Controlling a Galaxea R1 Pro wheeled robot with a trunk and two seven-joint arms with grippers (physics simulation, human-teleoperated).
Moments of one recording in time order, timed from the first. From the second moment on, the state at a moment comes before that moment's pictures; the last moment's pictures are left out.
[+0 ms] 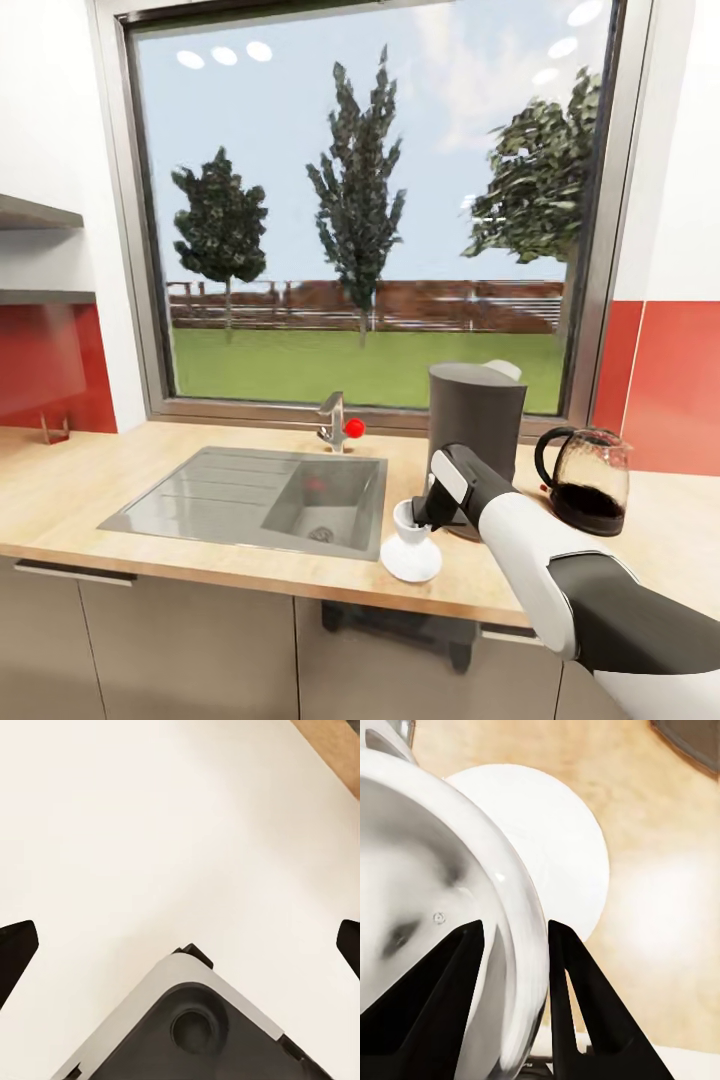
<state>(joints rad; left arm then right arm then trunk) 0.06 0.07 0.00 -0.01 0.77 -0.40 -0.03 -1.08 0.13 0.07 -0.29 -0.37 1.04 -0.30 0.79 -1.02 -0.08</state>
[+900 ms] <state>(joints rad) 0.06 0.07 0.00 -0.01 0.77 -0.40 -0.03 -1.08 0.13 0.07 -0.29 -0.37 1.04 -0.30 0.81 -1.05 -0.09</state>
